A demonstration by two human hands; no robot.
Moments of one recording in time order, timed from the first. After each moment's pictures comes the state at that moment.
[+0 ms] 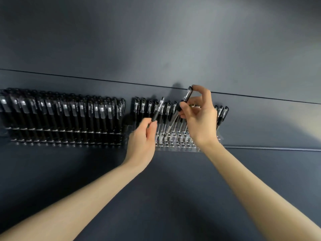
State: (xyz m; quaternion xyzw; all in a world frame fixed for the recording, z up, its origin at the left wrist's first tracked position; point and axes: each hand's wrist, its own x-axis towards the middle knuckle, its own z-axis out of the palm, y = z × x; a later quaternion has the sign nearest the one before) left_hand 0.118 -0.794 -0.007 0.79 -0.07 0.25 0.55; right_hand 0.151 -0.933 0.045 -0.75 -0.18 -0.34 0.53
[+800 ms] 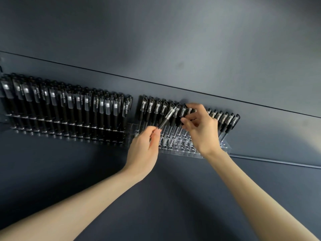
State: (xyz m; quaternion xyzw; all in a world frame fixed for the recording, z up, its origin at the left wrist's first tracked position) left_hand 0.123 -0.789 -0.027 0.80 -0.06 0.25 0.55; right_hand 0.180 -0.943 0.020 -0.84 -0.21 -0.27 0.41
